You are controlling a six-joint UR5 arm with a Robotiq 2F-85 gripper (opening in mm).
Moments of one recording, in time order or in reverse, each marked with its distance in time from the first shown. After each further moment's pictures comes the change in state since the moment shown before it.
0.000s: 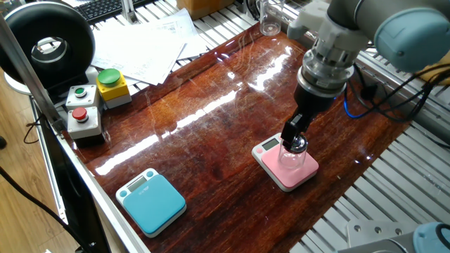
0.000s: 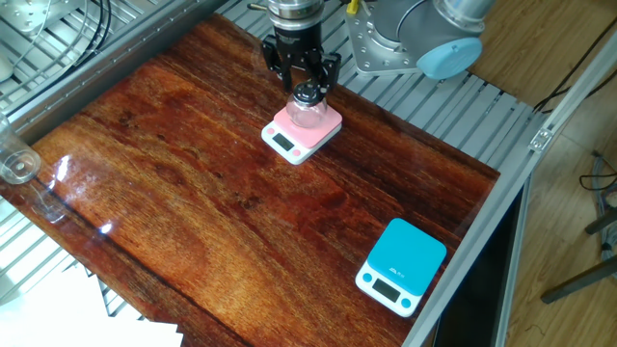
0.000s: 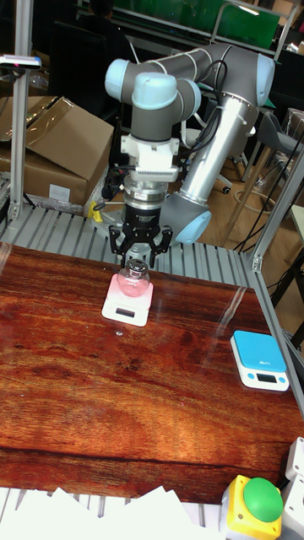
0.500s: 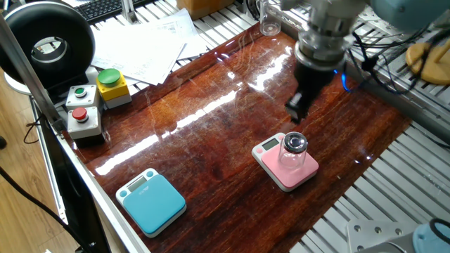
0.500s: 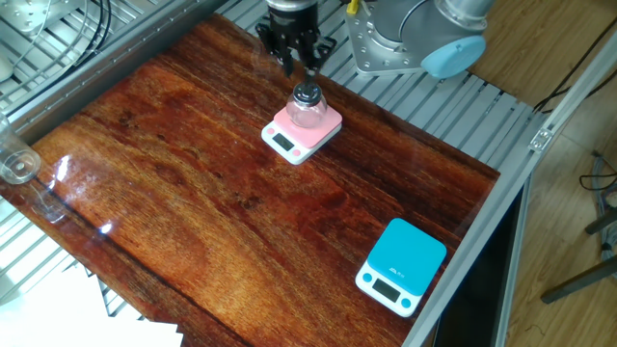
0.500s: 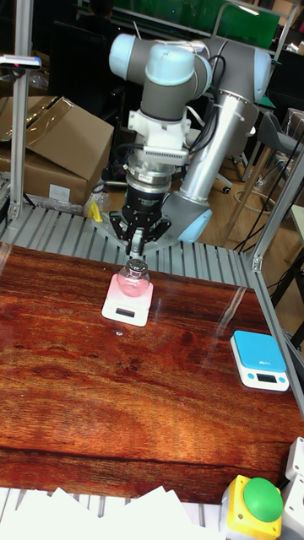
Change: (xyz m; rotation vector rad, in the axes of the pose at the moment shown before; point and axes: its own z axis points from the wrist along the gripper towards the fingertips) arm -0.023 -0.017 -0.036 0.069 0.035 0.005
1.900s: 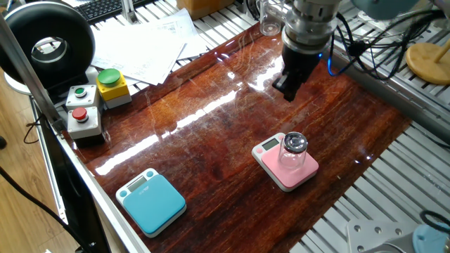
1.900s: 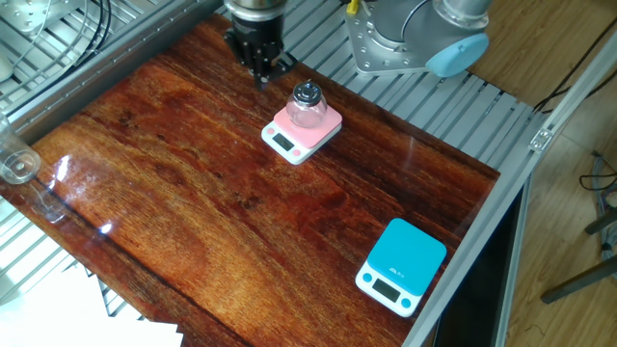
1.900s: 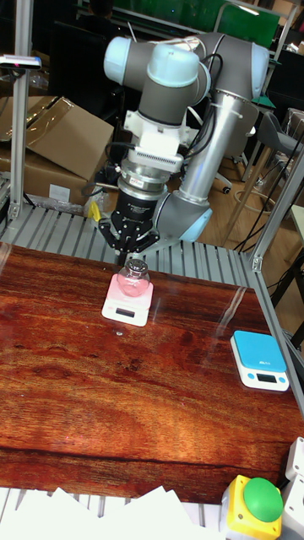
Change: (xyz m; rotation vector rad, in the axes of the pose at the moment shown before) arm -0.043 -0.039 -0.005 0.074 -0.010 0.072
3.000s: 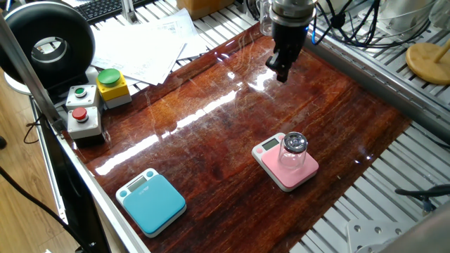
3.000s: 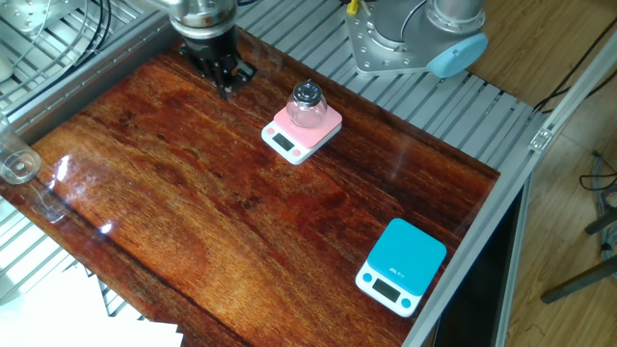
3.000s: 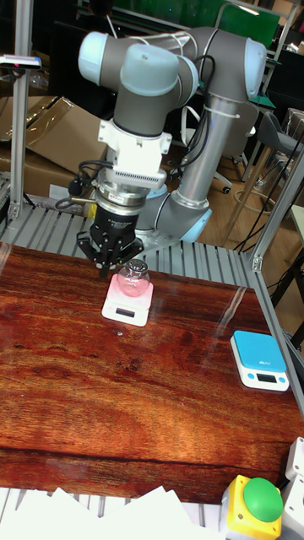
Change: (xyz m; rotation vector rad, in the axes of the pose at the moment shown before) arm -0.035 -0.025 -0.006 -0.020 0.069 -0.059
